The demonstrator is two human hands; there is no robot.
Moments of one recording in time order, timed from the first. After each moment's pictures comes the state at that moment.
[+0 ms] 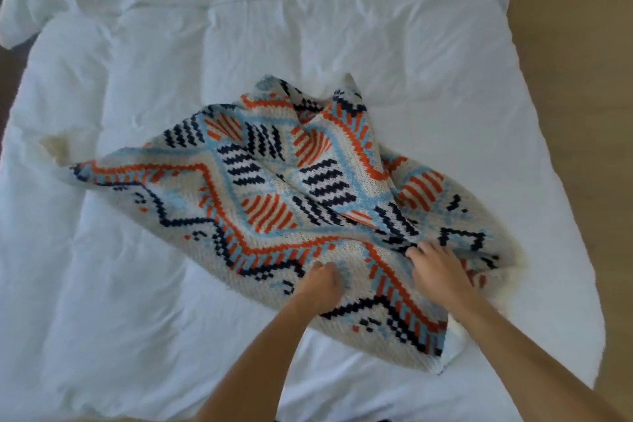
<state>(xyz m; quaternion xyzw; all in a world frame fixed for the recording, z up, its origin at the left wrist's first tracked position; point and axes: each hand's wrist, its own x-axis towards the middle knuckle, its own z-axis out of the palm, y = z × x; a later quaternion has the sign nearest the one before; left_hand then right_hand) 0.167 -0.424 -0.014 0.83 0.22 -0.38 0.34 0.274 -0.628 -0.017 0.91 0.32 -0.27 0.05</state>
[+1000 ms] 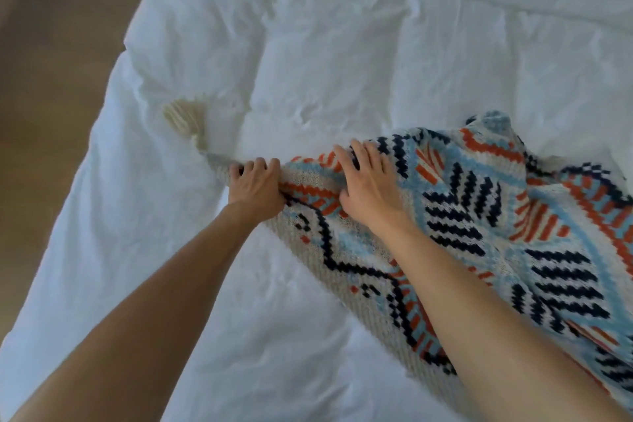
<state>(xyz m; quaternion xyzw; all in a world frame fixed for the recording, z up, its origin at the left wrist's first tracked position) 0.138 0.093 -0.055 0.94 0.28 -0.16 0.10 0.260 -0.067 -0.047 0.89 0.43 -0.16 0.01</state>
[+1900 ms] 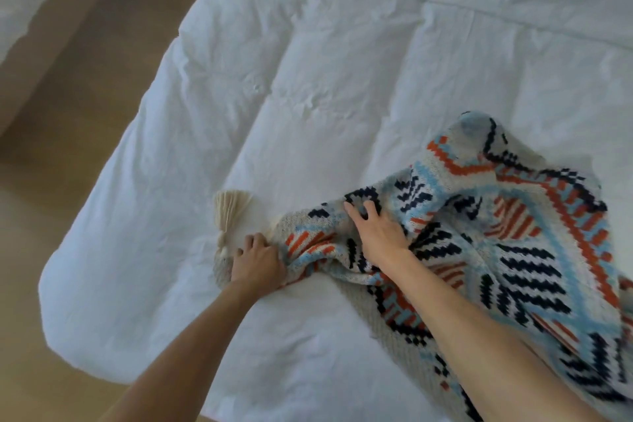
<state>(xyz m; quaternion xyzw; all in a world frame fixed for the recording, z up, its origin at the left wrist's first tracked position) 0.015 -0.058 -0.045 0.86 0.37 -0.31 0.17 0.212 -0.179 -0.042 0.82 0.48 -0.29 0.11</state>
